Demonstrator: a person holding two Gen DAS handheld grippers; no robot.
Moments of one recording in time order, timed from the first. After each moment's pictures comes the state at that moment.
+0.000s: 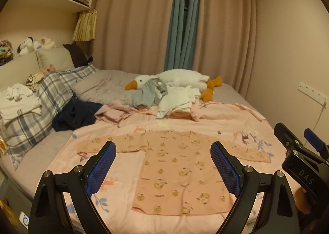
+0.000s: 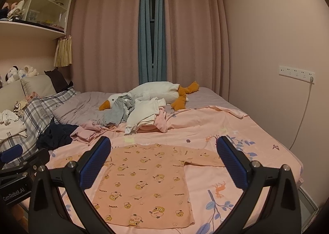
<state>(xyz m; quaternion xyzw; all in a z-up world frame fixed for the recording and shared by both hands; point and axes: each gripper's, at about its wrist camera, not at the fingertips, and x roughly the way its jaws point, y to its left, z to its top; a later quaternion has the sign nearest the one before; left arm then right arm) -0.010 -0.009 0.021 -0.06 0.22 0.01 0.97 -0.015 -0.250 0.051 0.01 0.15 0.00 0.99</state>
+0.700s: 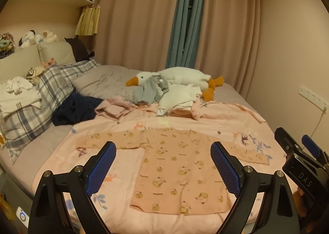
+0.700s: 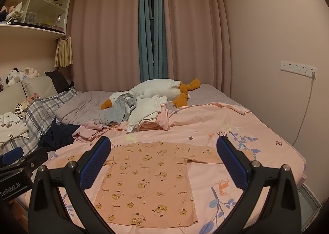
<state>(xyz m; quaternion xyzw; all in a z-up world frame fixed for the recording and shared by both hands) -0.006 -0.001 0.018 -0.08 0.23 0.01 0.97 -0.012 -0.248 0.045 0.02 0.16 0.00 0.99</state>
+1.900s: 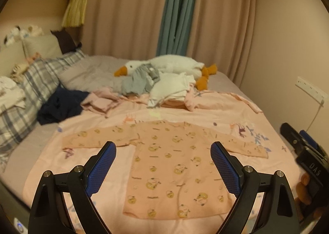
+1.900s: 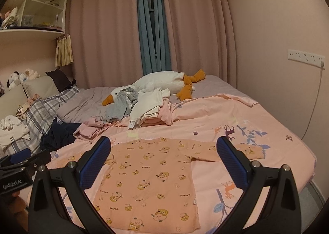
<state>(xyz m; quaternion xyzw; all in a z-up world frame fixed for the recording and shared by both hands) 0.059 0.005 -0.005 -0.08 0.27 -0.03 0.96 0.039 -0.276 0.026 0.05 0.18 0.02 0.98</state>
